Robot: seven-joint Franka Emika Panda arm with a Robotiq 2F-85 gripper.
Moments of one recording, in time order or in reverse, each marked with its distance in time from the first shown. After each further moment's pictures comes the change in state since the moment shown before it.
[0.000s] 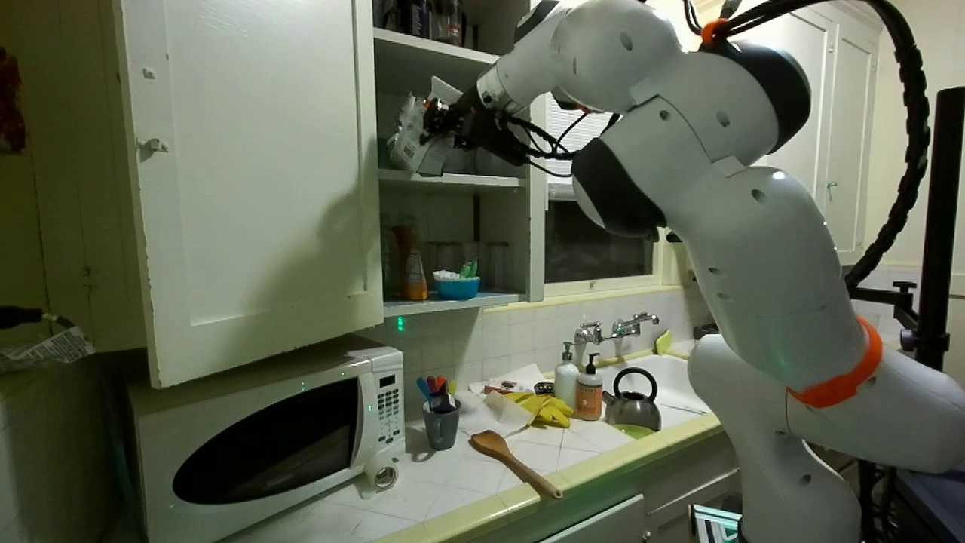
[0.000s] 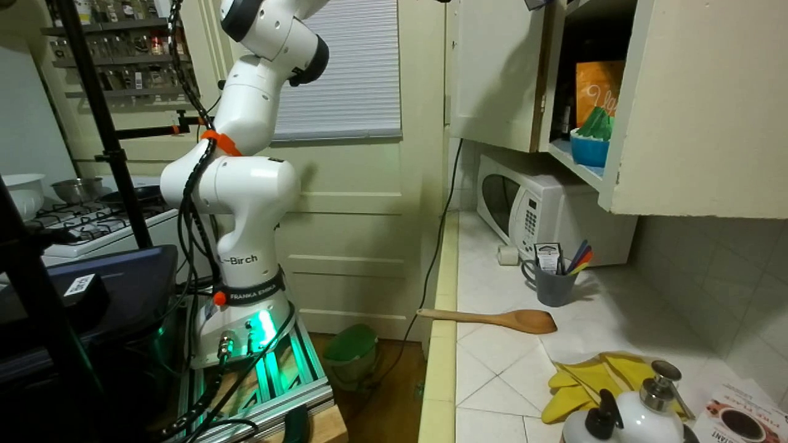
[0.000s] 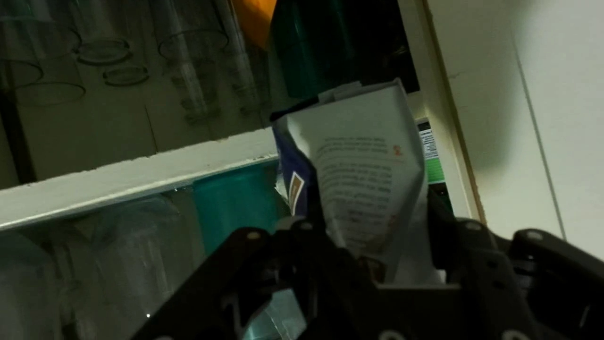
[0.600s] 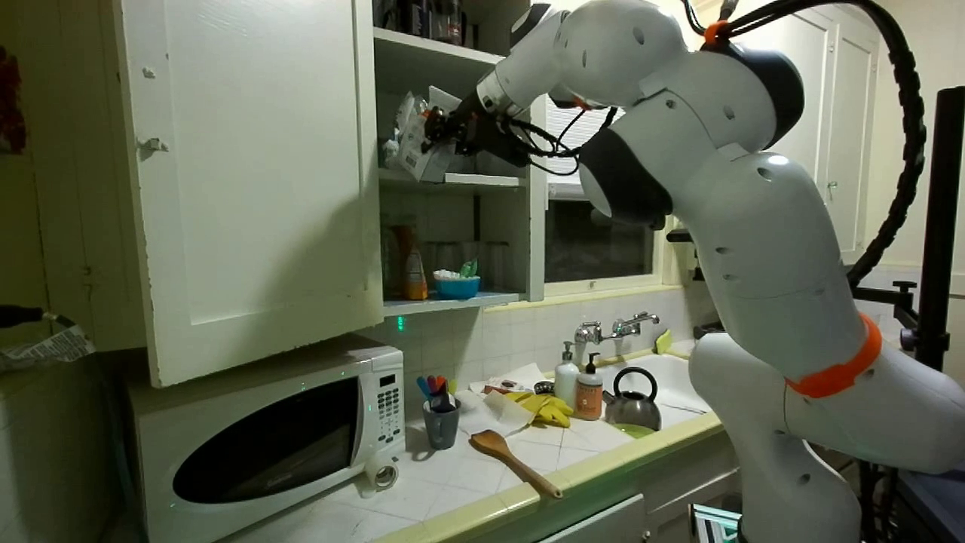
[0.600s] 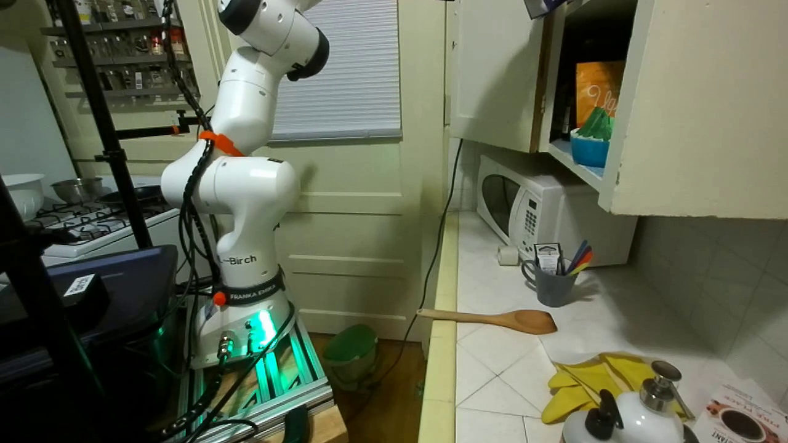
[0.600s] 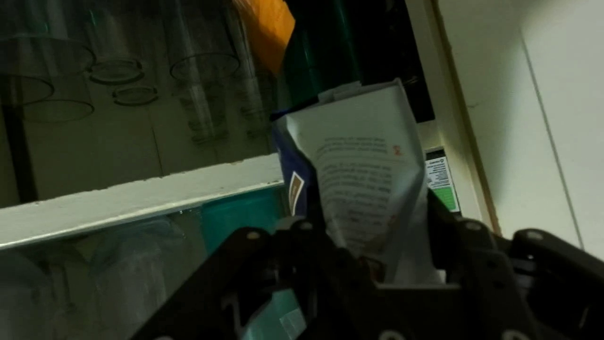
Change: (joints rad) arm -0.030 -0.089 0.098 0.083 -0.122 0.000 0.020
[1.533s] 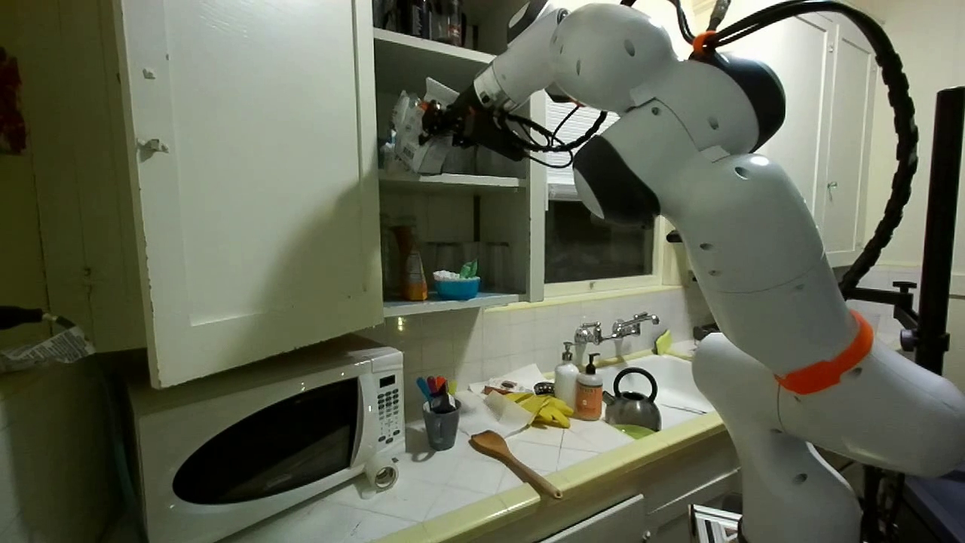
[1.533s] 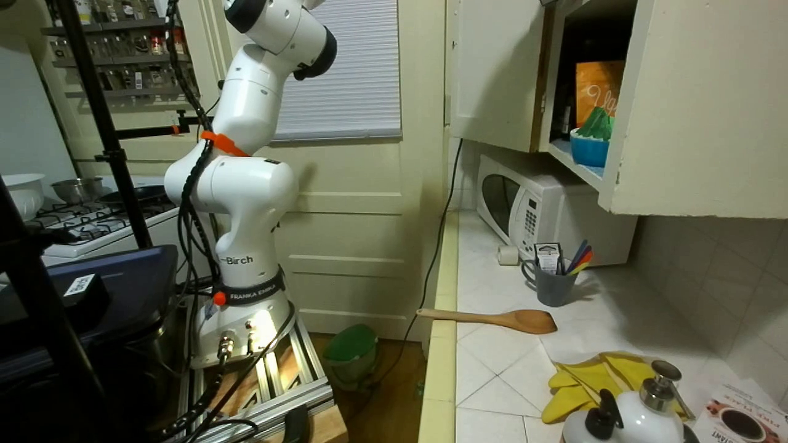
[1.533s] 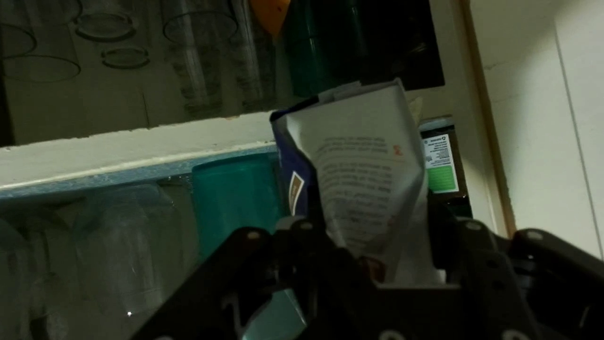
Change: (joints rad) arm -0.118 -0.020 0.074 0.119 0.024 0.000 -0.009
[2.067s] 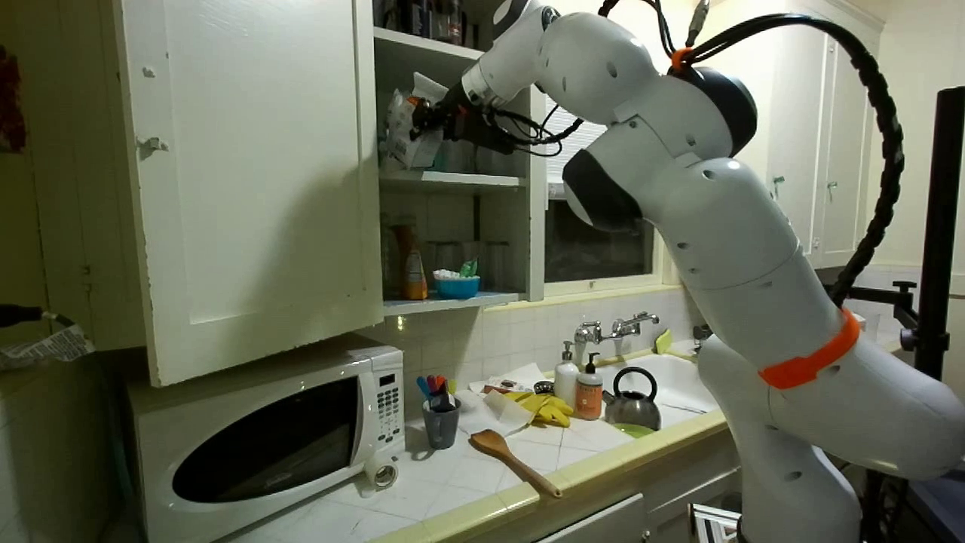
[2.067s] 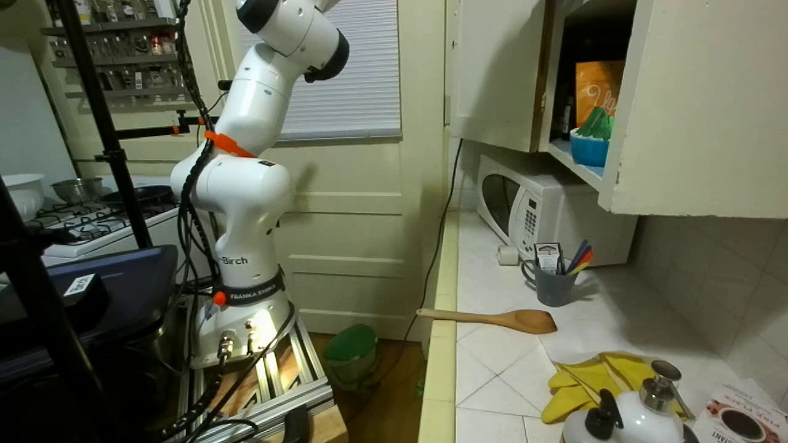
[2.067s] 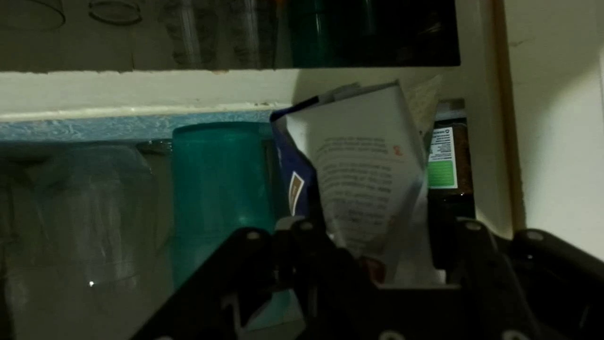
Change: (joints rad) arm -0.175 0.004 0.117 0.186 0.002 0.000 0.011
